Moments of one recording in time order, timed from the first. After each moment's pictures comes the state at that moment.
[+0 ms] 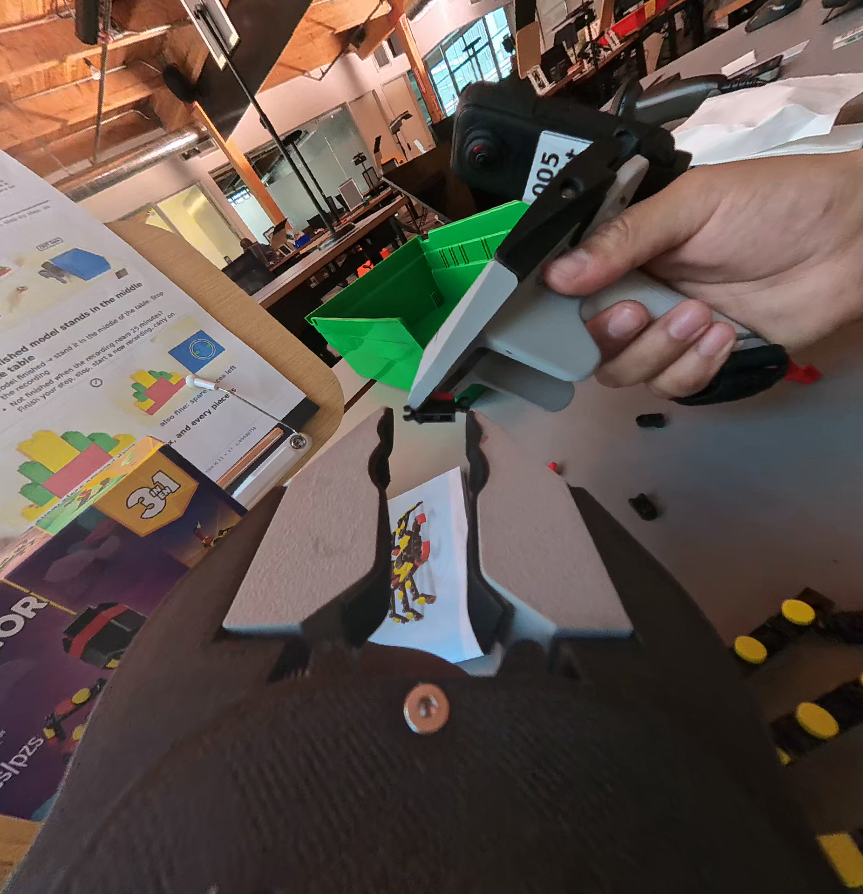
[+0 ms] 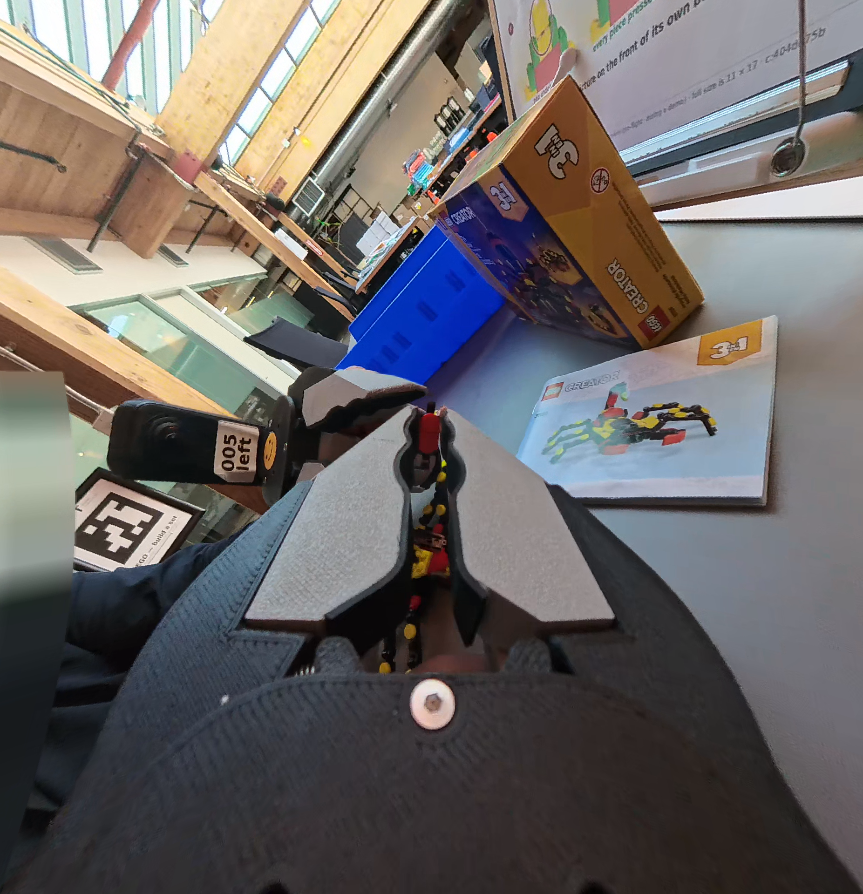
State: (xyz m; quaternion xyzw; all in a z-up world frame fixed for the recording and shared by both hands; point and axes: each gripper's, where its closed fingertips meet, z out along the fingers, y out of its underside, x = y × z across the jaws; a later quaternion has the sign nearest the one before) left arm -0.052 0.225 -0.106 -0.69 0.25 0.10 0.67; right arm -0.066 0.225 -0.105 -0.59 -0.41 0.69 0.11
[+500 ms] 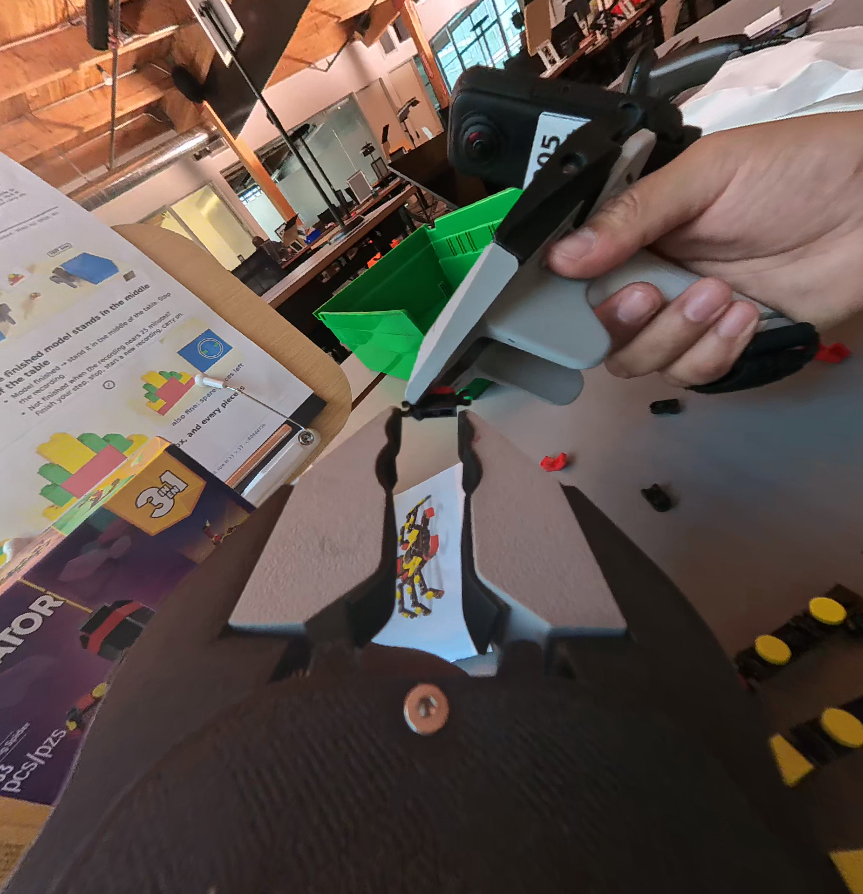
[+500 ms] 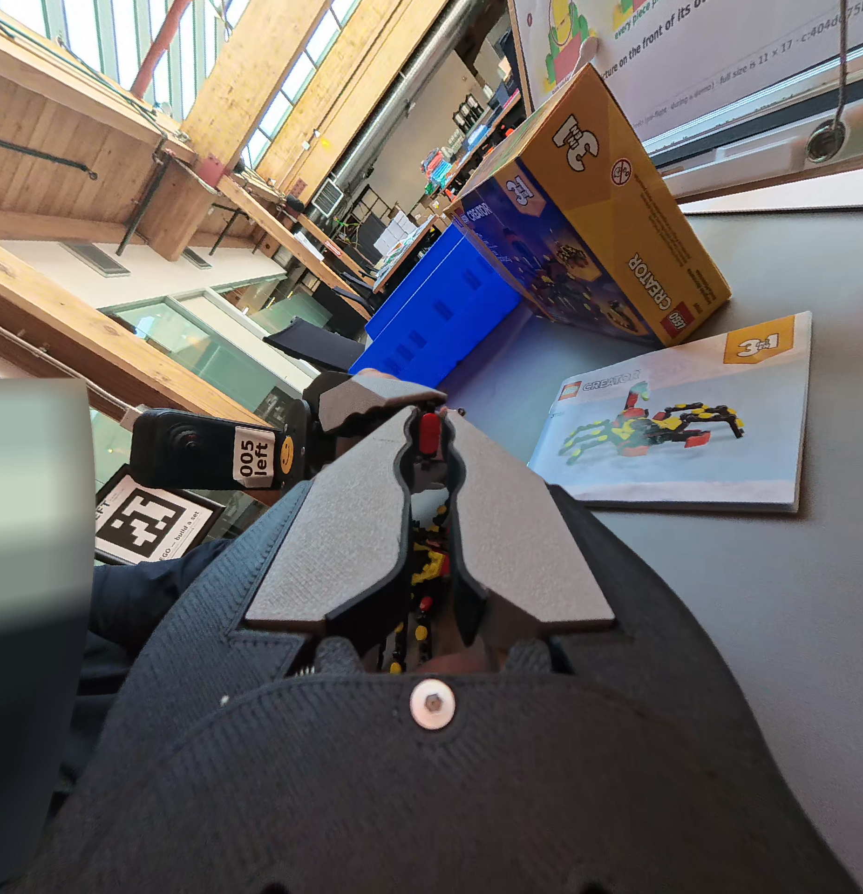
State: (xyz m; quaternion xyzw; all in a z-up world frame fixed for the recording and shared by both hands) left arm -0.053 0.227 -0.110 -0.69 0.25 0.12 0.66; right arm -0.066 0.220 -0.102 -0.58 -0.41 0.70 0.10
